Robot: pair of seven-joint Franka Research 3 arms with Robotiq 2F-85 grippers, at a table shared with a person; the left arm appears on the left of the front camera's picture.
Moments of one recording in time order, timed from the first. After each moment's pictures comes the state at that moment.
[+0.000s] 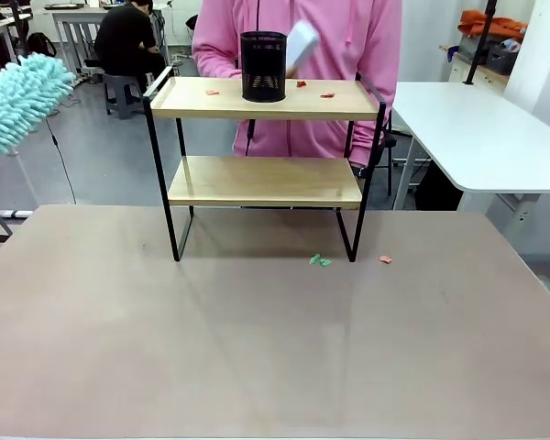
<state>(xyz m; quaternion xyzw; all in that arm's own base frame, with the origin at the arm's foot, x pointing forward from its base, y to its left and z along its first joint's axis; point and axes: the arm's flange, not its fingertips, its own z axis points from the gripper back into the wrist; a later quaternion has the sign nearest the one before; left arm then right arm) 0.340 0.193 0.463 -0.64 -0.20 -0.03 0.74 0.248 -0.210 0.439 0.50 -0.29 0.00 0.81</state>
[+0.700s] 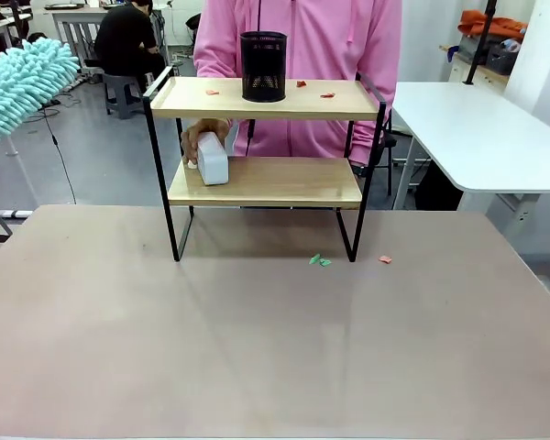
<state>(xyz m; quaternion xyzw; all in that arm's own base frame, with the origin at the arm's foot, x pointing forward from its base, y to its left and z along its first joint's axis) 0.334 0.191 0.476 -0.65 -0.20 -0.06 0.73 0.248 -0.210 0.439 0.50 -0.29 0.00 0.81</state>
